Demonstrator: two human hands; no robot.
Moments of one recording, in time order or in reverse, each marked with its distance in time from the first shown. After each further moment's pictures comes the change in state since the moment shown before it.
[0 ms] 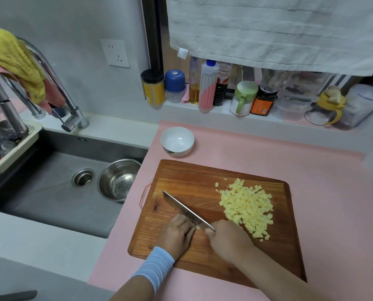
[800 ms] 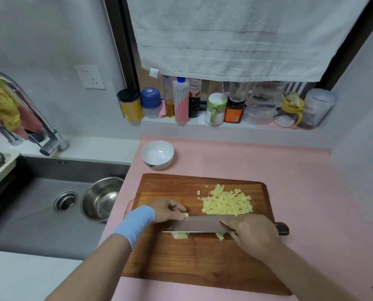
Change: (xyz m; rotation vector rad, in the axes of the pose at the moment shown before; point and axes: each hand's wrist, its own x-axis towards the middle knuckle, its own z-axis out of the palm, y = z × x) left_hand 0.130 0.008 -0.069 -0.202 -0.848 -0.526; right_hand -0.023 0.087 -0.054 -0.481 0.306 -0.275
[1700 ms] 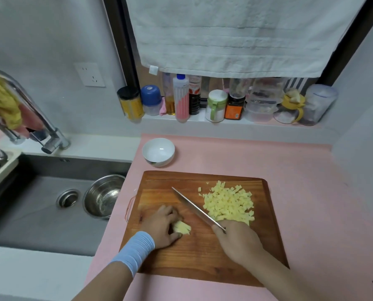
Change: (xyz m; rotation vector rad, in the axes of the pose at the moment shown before) left_hand -0.021 -0.034 0.057 0.471 0.281 0.259; right_hand -0.002 -0.048 0.007 0.533 -0.092 0.376
